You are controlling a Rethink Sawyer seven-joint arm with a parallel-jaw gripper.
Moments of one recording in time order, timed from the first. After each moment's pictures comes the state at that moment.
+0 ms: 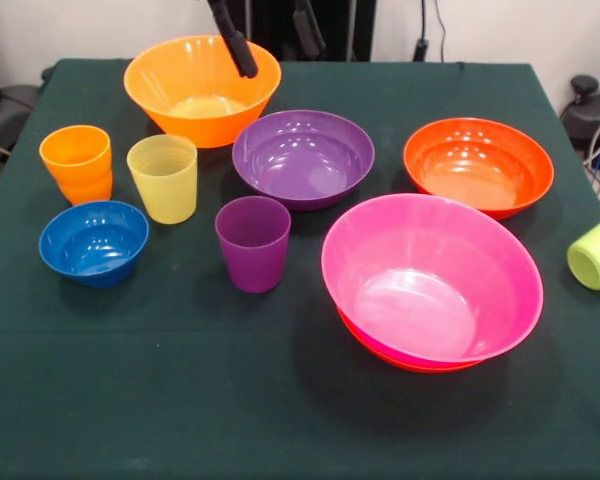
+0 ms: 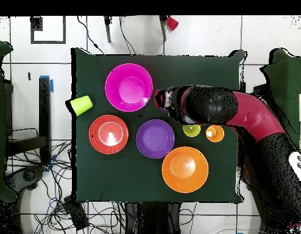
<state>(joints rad) -0.89 -0.77 0.77 1.71 -0.19 0.77 1.59</state>
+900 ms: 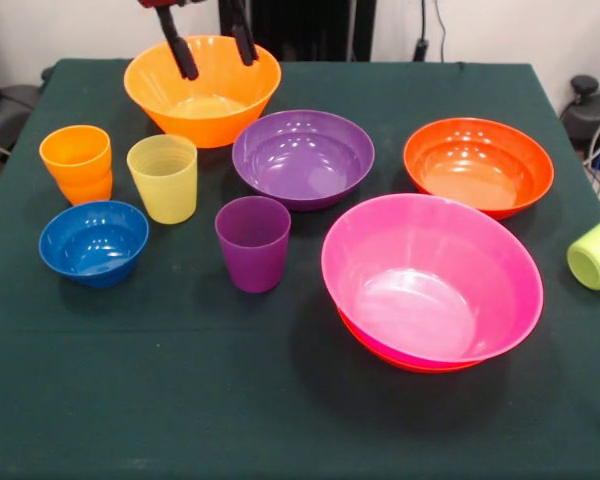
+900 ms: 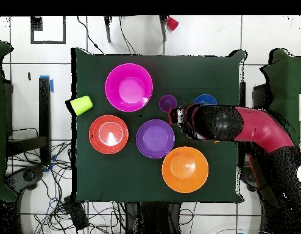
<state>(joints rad) -0.95 -0.78 0.76 1.77 -0.35 0.76 1.59</state>
